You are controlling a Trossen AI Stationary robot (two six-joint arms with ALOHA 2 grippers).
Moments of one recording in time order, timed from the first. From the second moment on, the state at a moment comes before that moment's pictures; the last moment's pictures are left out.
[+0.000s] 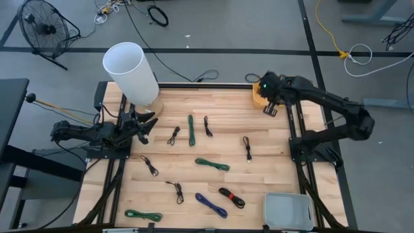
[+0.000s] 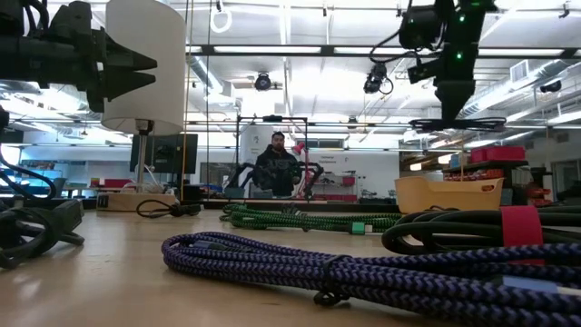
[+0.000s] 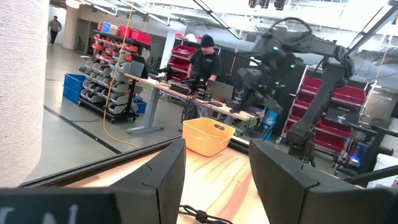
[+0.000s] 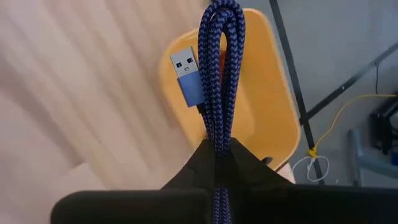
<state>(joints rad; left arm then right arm) -0.17 0.01 0.01 0.21 -0.70 -0.17 -0.62 1.27 1.14 -1.13 0.39 -0.26</state>
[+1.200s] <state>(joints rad) -0.17 0.01 0.01 0.21 -0.71 -0.17 -0.96 1.52 1.14 -0.77 0.38 -0.61</state>
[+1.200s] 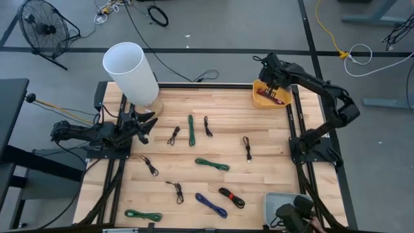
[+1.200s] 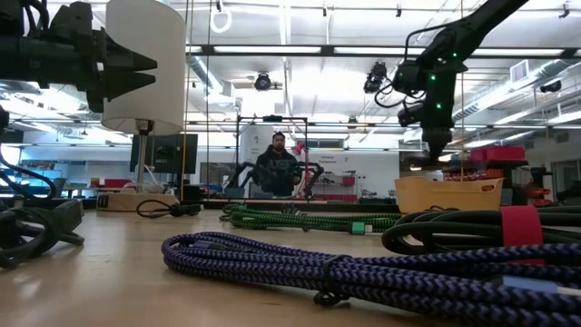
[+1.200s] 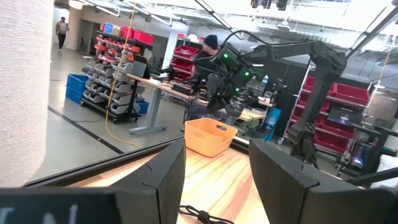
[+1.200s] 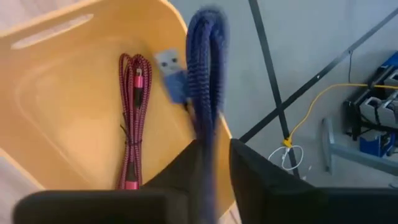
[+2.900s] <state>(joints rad) -0.17 0.01 0.01 0.21 -0.70 -0.17 0.00 1.52 1.11 -1.01 0.02 0.48</state>
